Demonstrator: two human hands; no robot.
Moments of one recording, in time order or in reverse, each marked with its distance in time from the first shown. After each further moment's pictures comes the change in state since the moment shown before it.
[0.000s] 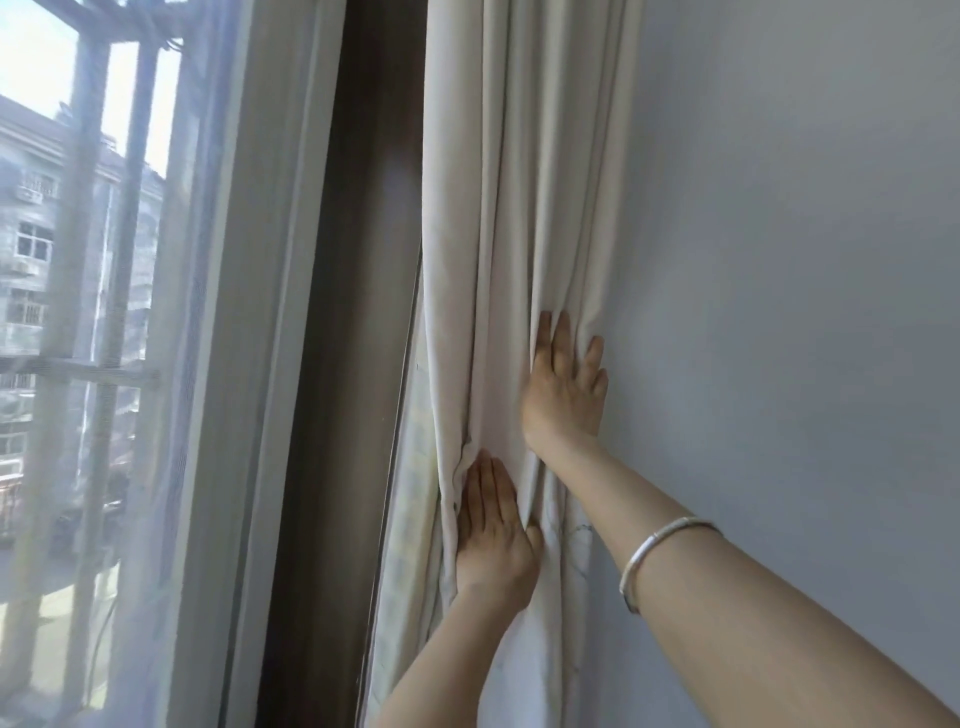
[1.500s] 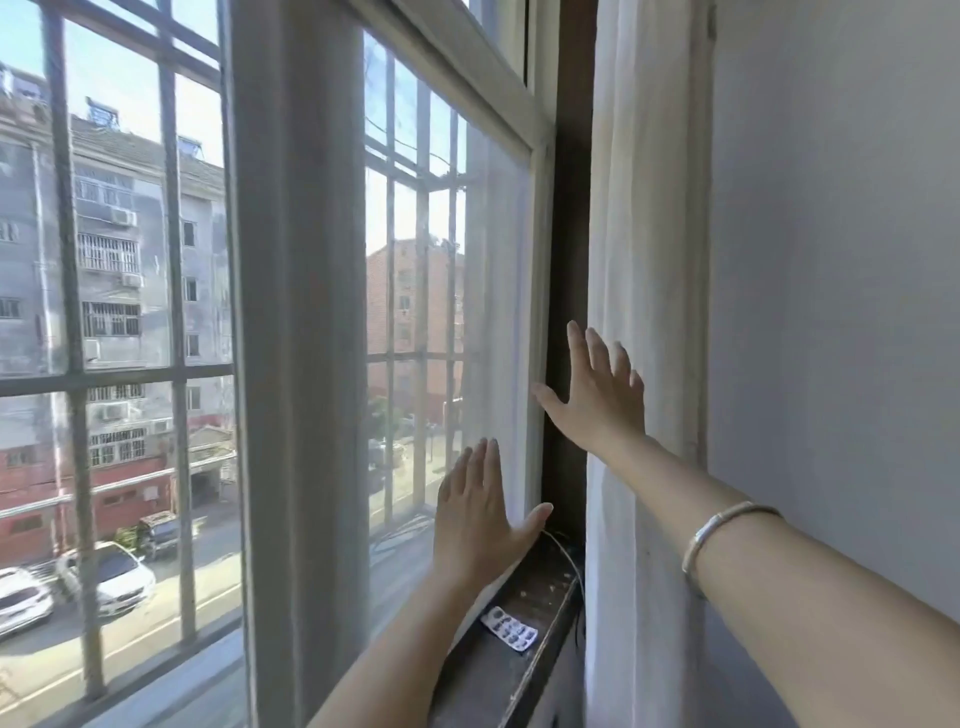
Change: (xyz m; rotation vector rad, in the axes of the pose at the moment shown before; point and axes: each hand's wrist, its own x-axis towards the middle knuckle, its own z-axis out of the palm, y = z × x) left_hand -0.443 -0.022 -0.410 0.307 0.120 -0.092; right_hand -0.345 -0.191 -0.357 0.305 -0.178 -0.201
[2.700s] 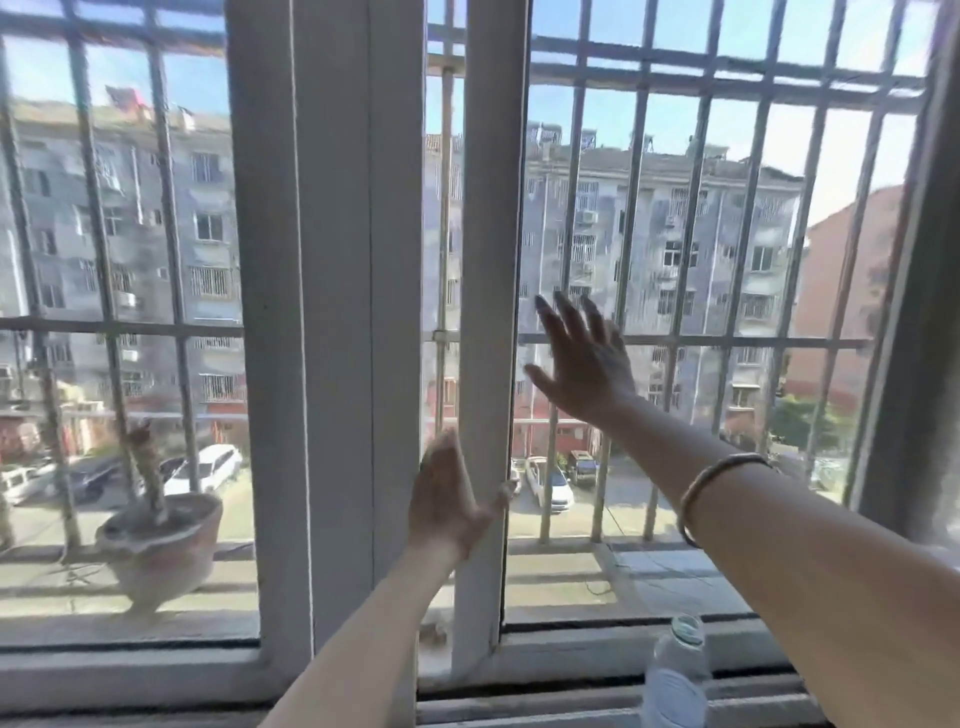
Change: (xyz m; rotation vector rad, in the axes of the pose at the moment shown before) left_hand -0.379 -0.181 -0.401 0.444 0.353 -0.738; right_hand -0.247 -0.454 -0.129 0.543 -0.096 -0.915
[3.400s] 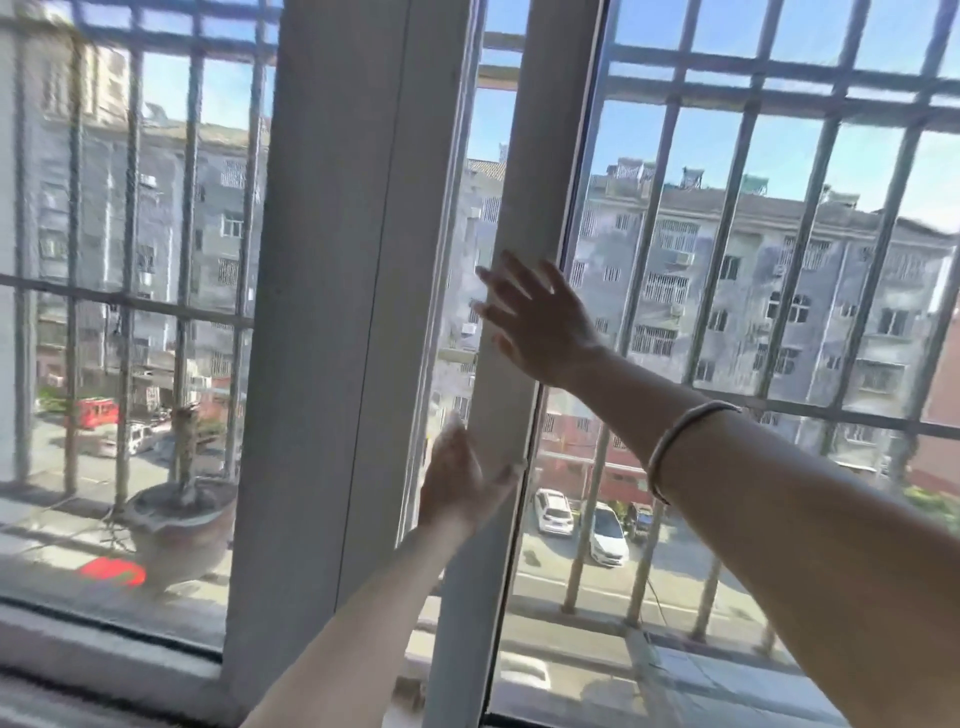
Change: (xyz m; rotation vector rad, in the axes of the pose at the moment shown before) left_hand 0.080 0.009 0.029 -0.105 0.114 -0.225; right_hand 0.101 -0.014 0.006 -0.365 0.123 -0.590
